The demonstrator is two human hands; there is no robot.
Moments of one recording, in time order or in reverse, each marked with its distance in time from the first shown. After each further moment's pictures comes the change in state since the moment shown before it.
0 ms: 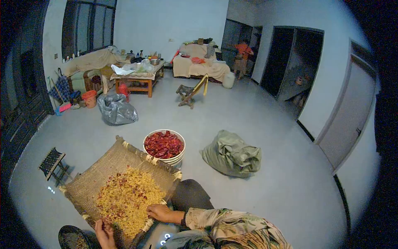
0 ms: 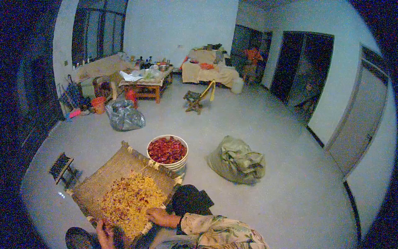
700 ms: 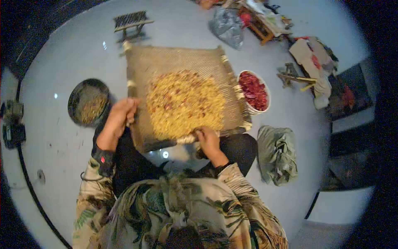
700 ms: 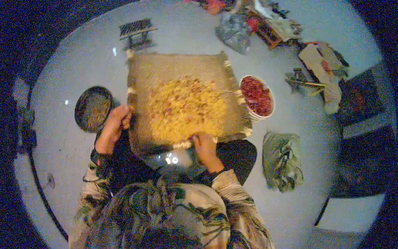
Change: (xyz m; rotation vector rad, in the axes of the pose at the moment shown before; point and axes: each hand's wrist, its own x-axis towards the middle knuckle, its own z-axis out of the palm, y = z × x) left_hand 0.012 0.015 -0.042 -0.683 0.203 -0.570; right_hand 0.011 -0.030 -0.017 -0.042 -0.079 0.082
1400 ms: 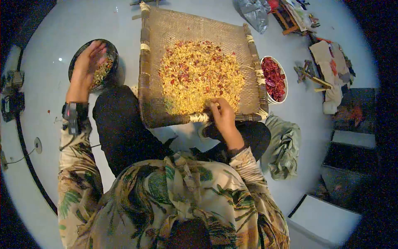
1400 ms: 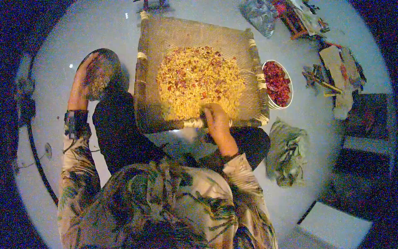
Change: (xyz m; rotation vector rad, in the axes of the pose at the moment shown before) left_hand 0.035 0.044 -0.122 -0.146 0.424 0.076; right_hand 0.032 -0.010 0.003 0.071 -0.010 -0.106
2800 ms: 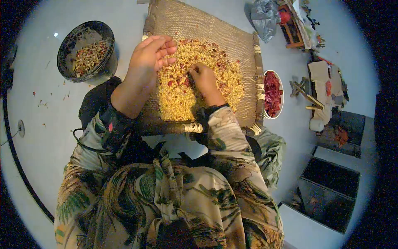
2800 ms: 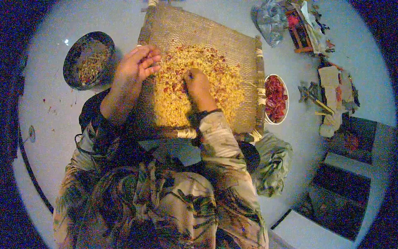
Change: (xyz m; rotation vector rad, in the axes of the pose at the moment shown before) left_hand -0.034 -0.065 0.147 -0.351 -0.240 -0.005; right_hand 0.161 0.026 0.098 -0.133 -0.185 -0.064
